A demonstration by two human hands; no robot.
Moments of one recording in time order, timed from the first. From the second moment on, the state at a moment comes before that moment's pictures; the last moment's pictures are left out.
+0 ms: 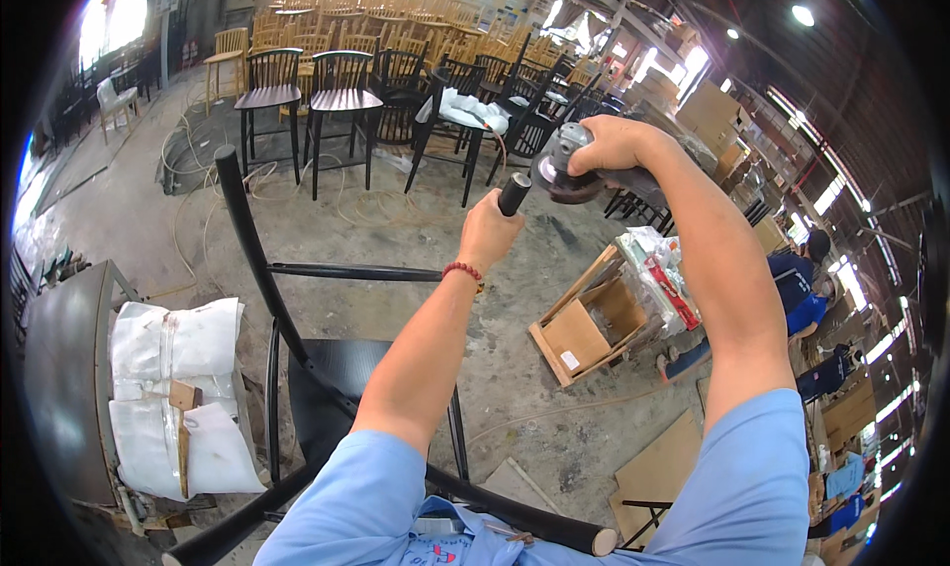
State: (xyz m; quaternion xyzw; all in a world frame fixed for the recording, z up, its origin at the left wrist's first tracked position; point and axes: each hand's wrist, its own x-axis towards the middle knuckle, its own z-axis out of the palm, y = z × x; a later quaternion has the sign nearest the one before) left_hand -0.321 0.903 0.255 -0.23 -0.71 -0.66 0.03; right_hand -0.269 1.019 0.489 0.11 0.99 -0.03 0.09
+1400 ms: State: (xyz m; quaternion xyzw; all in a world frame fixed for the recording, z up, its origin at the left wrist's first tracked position) left_hand -0.353 0.635 0.518 -0.39 -0.89 -0.17 0.16; right_hand -0.187 0.962 0.520 0.01 0.96 -0.27 0.00
